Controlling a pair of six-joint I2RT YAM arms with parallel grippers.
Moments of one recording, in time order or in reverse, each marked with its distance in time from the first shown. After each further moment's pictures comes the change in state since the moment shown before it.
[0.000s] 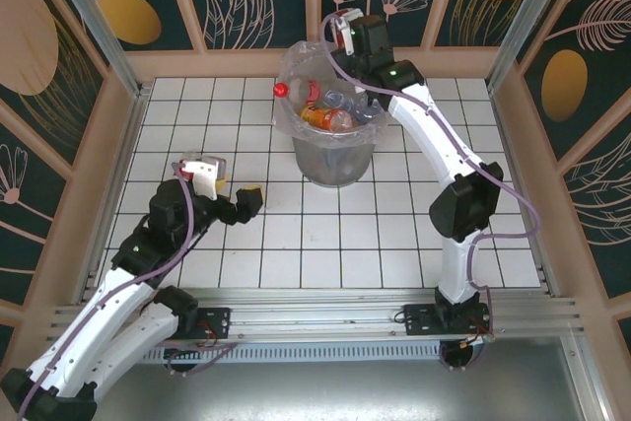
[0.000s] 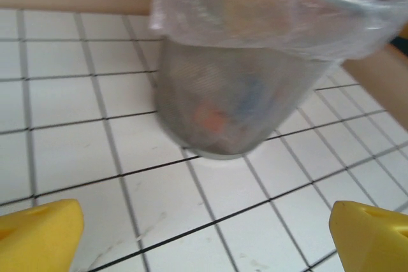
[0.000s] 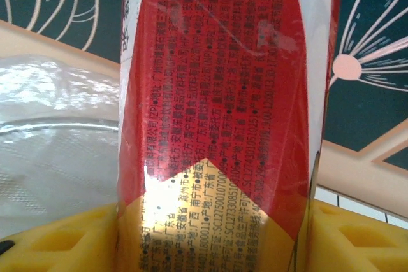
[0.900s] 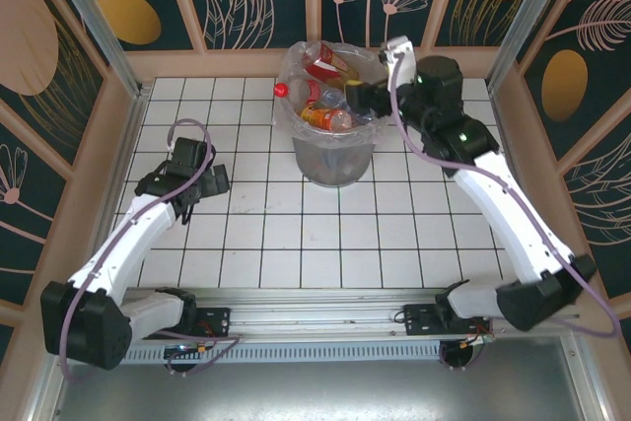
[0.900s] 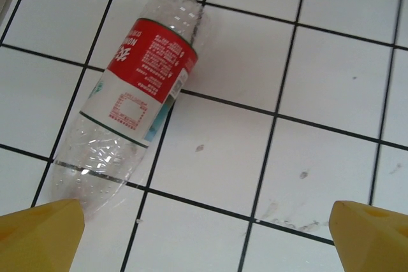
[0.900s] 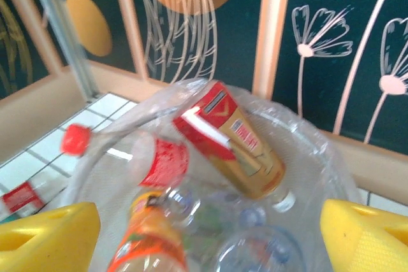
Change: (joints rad) left arm 0.258 0.511 0.249 -0.344 -0.357 -0.101; right arm -0.003 -0.689 -0.638 0.181 -0.355 0.147
